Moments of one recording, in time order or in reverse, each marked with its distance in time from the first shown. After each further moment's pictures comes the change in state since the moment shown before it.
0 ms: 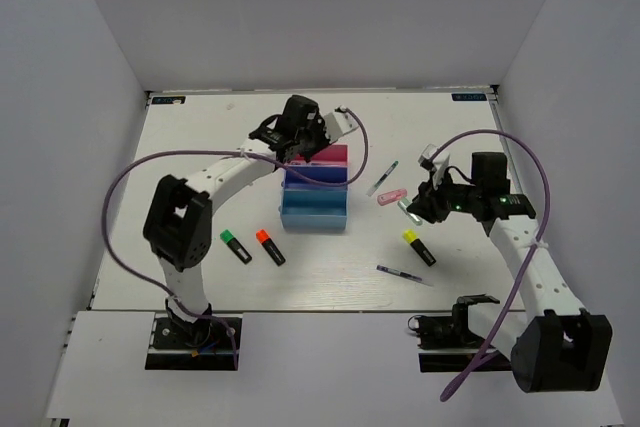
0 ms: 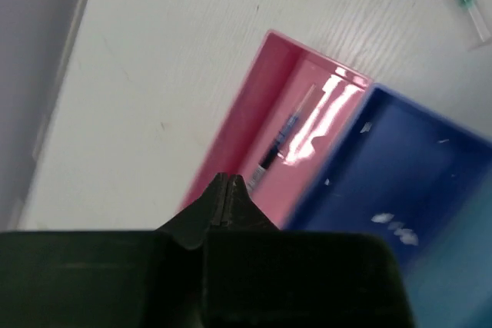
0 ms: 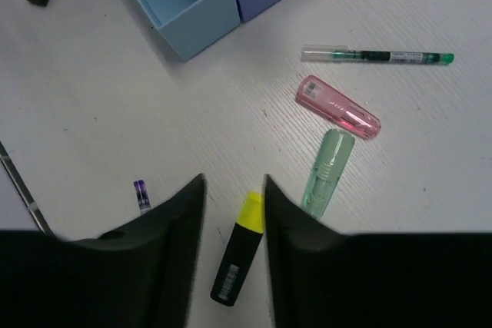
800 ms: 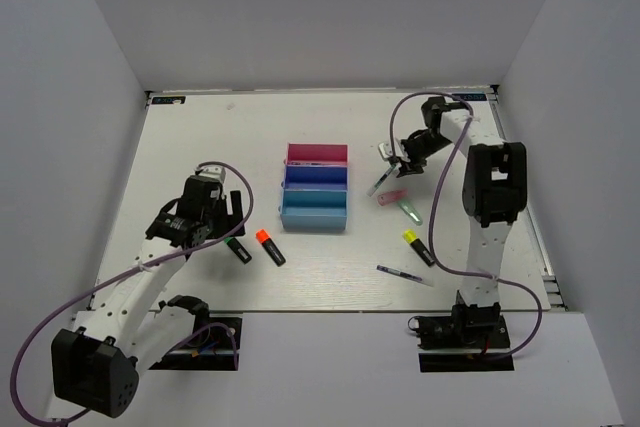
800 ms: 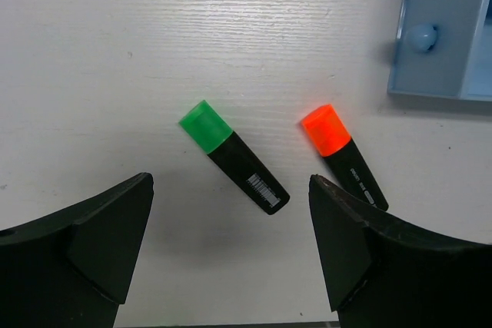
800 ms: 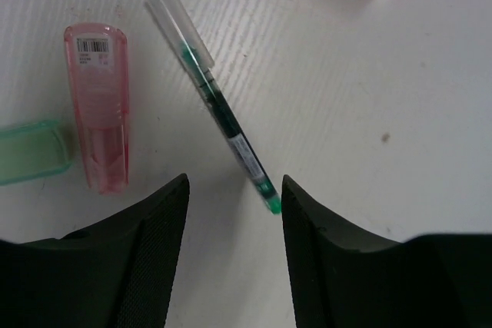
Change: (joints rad) left arm 0.286 -0.974 -0.816 -0.418 -0.296 -0.993; right arm 0.046 1.108 0.886 -0.462 0.041 -1.465
